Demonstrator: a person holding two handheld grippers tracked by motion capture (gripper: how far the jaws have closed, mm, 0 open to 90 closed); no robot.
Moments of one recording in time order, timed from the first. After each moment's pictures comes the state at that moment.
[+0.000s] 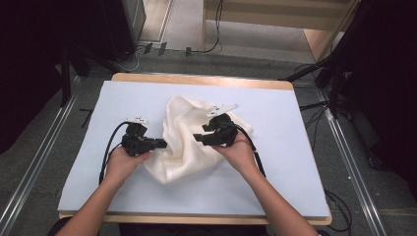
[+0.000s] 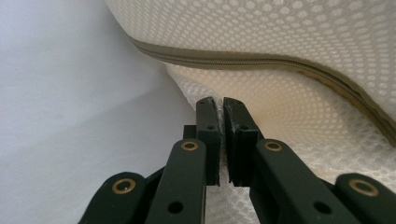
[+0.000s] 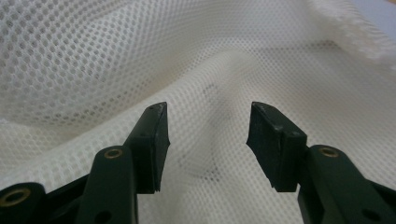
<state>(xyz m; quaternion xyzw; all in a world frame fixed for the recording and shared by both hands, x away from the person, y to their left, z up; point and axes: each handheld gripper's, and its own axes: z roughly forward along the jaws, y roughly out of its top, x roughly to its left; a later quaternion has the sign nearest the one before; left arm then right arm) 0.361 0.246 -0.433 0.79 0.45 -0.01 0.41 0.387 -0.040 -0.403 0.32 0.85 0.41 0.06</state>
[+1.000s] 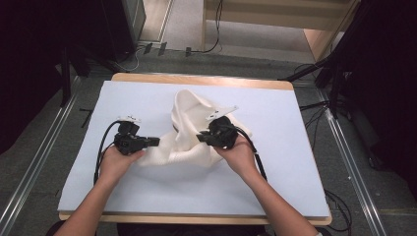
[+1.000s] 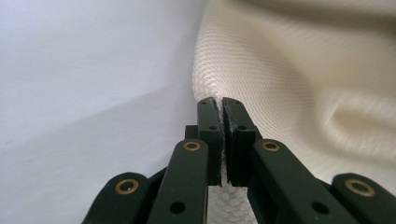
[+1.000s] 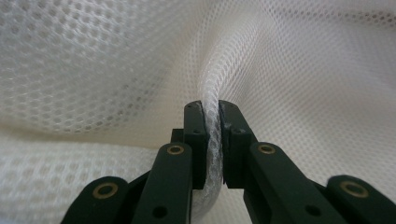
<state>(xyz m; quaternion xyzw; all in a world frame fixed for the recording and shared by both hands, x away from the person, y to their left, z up) 0.365 0.274 -0.432 0.78 0.49 0.01 0.39 0.377 -0.049 -0.398 0.31 0.86 0.40 0.05</state>
